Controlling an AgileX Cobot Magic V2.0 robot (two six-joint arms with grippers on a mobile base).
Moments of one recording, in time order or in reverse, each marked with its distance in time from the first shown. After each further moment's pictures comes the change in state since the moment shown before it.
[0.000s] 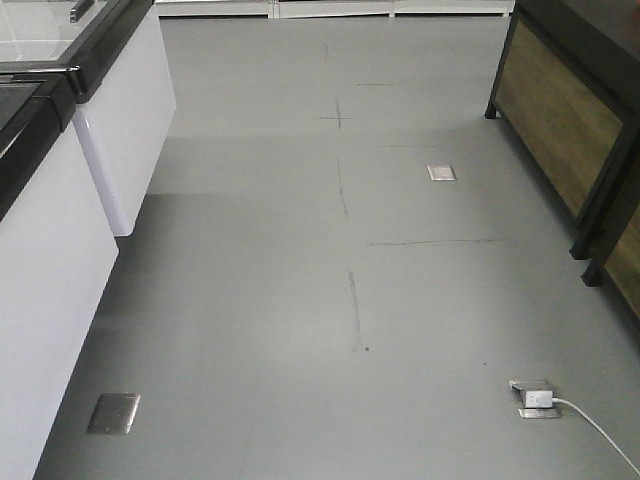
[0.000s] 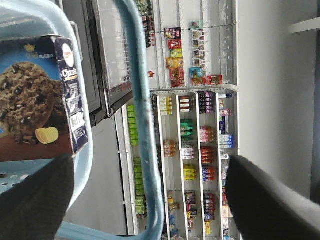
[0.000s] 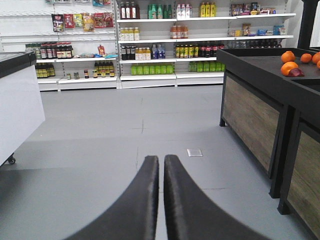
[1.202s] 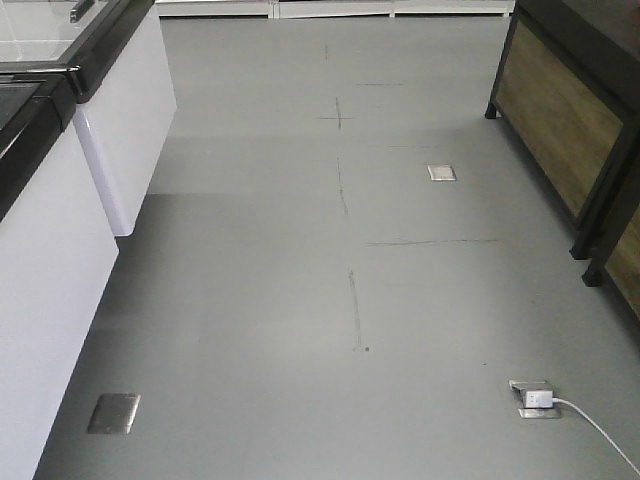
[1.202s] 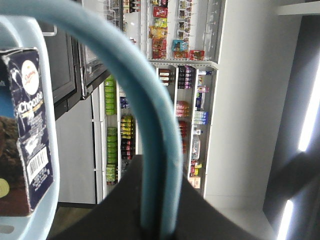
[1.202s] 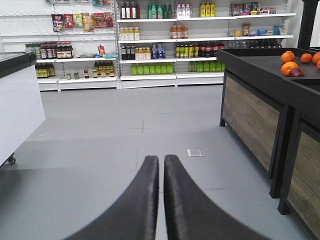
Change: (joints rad) left arm -0.102 0.311 -0.365 -0.021 0.041 -0.157; right arm 0.000 0.000 0.000 0.000 0.000 0.000
